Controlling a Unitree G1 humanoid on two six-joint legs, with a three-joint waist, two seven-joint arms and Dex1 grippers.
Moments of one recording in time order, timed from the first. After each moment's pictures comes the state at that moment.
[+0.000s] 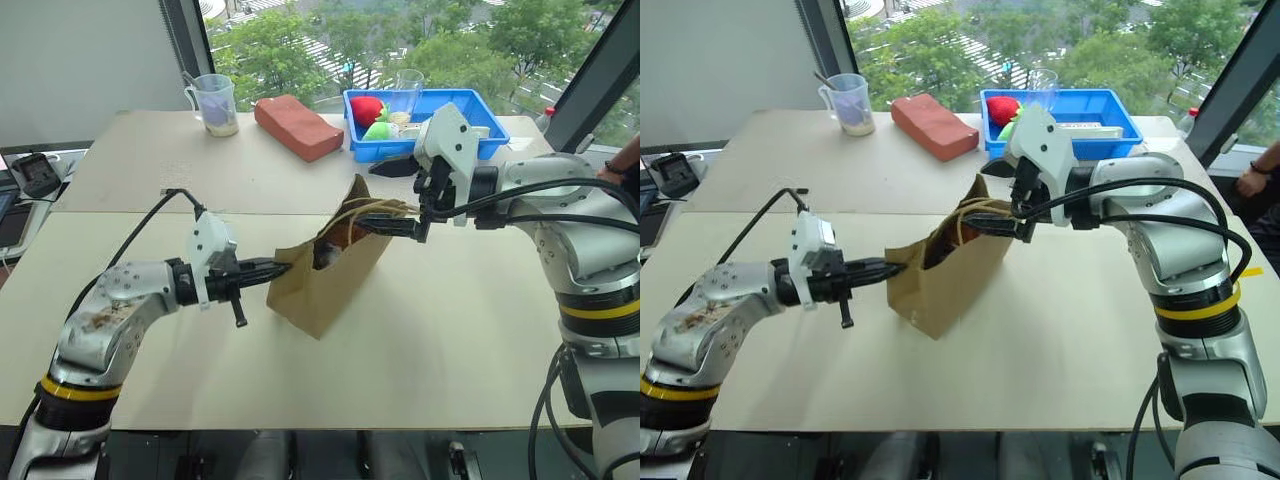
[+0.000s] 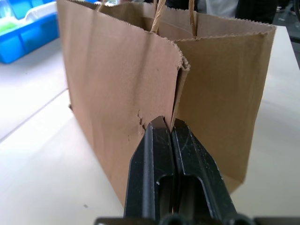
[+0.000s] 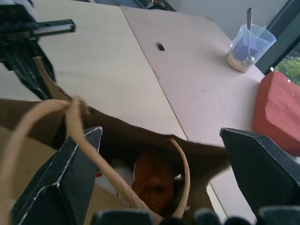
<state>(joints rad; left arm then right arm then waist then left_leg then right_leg) -0.38 0.72 0.00 -0.22 -0.51 0.43 -1.01 -0.89 -0.72 0.15 -0.21 0.36 0.69 0.99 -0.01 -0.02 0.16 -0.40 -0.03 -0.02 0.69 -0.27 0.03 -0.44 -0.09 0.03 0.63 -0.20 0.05</state>
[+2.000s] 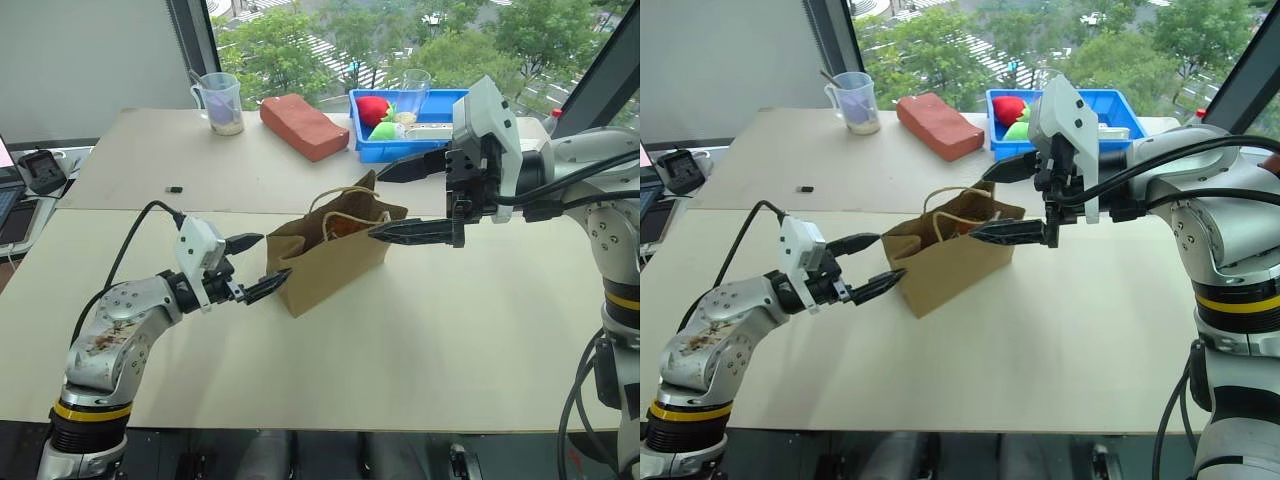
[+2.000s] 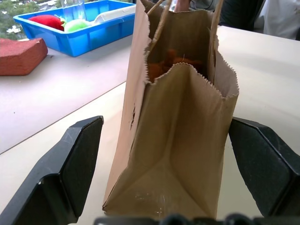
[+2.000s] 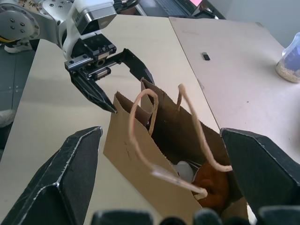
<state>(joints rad) -0.23 0.59 0.11 -0.36 -0.50 0.49 -0.78 -0.96 -0.85 0.09 -0.27 0.57 0.87 1.13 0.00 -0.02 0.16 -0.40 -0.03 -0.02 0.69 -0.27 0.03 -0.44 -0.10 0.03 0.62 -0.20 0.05</state>
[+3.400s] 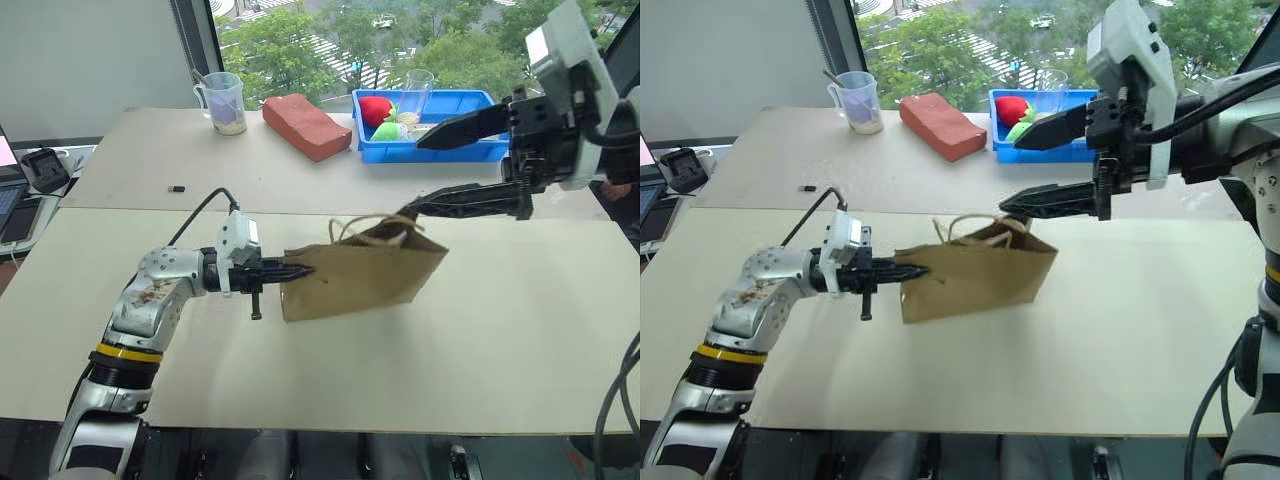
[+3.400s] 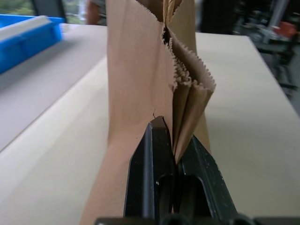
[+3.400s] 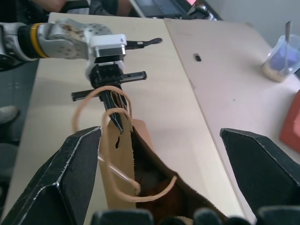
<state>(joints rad) -0.55 0.58 -0.11 0.07 -0.47 0.25 -1.31 -1.10 -1.02 0.05 -0.22 0.70 1.02 1.24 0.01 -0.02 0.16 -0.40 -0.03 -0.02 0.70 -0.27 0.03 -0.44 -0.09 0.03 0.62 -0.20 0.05</state>
